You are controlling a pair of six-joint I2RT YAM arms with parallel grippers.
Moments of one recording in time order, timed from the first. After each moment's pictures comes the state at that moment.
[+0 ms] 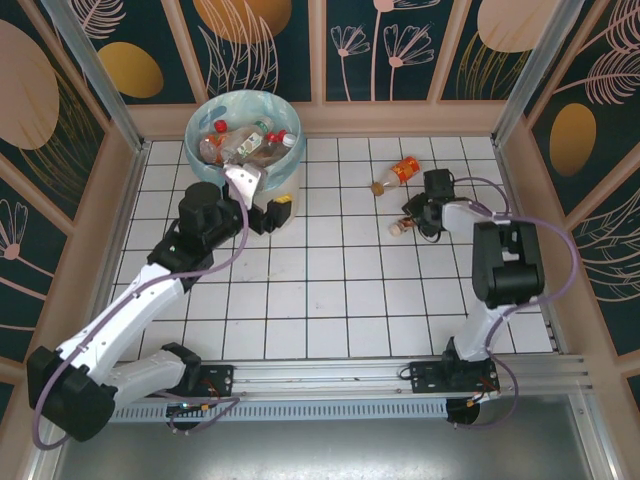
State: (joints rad) left arm -0.51 1.10 0.93 -0.04 0.18 -0.03; right arm 0.12 1.75 1.02 -0.26 -0.03 0.89
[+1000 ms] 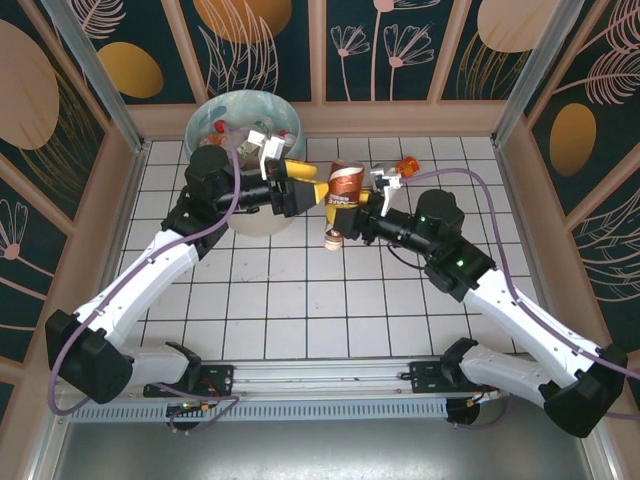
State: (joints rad) left arm -0.52 1.29 1.17 0.13 0.84 -0.57; right arm 0.72 1.00 0.94 0.04 -0.40 0.42
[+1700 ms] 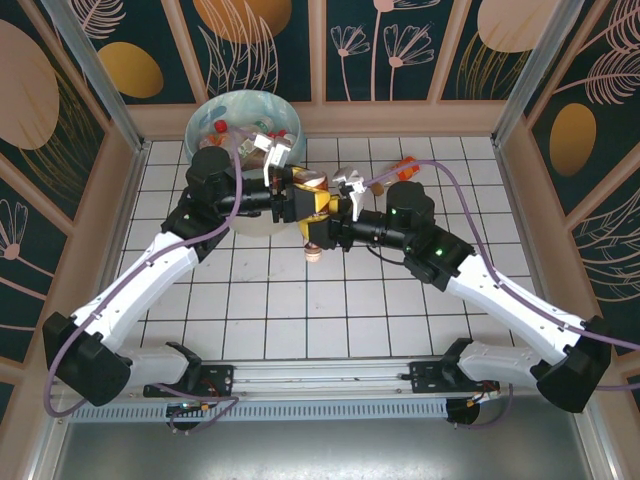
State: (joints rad) left arm -0.55 1.27 1.19 0.10 0.88 -0.52; right arm 0.83 1.13 1.05 -0.04 -0.43 0.30
